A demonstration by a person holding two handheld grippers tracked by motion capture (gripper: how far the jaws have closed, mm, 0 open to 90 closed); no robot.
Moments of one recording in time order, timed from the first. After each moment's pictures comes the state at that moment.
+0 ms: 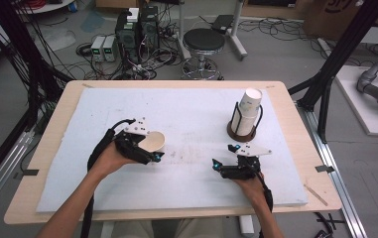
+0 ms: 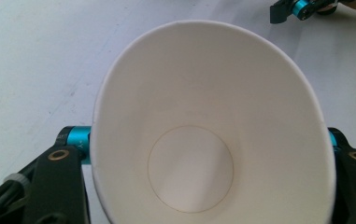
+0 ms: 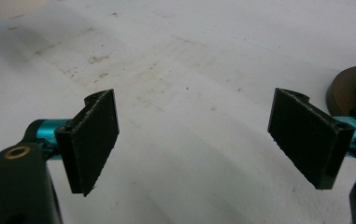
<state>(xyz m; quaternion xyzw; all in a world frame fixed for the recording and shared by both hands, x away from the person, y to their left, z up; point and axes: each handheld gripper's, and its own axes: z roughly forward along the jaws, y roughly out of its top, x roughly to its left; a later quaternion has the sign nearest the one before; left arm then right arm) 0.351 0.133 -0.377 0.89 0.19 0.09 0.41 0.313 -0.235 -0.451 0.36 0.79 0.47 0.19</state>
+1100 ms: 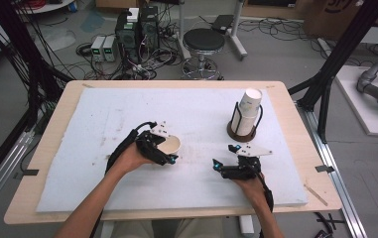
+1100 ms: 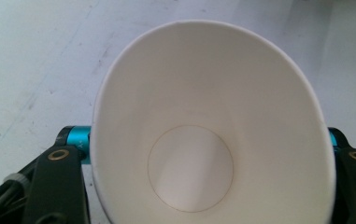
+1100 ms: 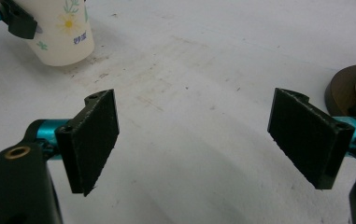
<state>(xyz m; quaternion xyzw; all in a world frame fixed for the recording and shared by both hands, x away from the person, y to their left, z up) 0.369 0.088 -0.404 0.91 0.18 0.08 0.37 0.313 -0.236 -0.451 0.36 0.78 0.47 0.19</state>
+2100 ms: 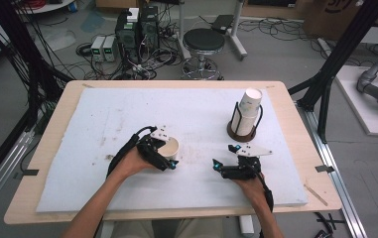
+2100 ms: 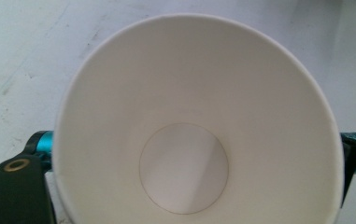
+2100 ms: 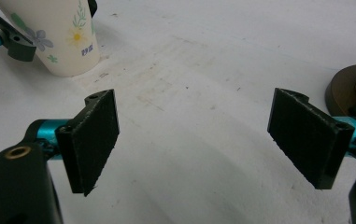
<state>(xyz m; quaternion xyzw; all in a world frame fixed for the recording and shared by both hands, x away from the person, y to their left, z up) 0.369 0.089 -0.425 0.91 0.19 0.07 0.37 0.313 -0.236 -0.451 0.36 0.78 0.47 0.19</state>
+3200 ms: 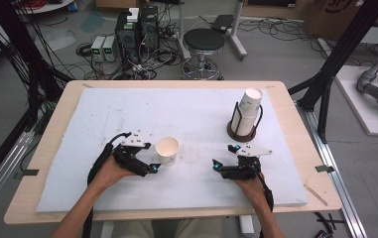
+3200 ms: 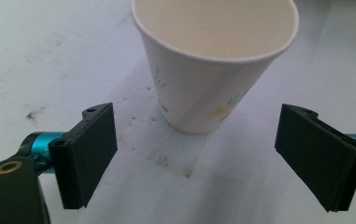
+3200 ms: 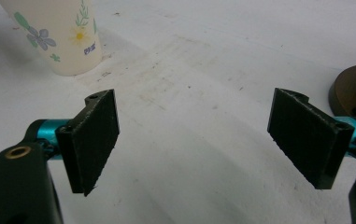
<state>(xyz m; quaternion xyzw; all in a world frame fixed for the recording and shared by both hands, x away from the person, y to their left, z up) 0.338 0.157 -0.429 0.86 0.23 0.09 0.44 0.313 -0.237 -0.451 0.35 0.79 0.47 0.18</state>
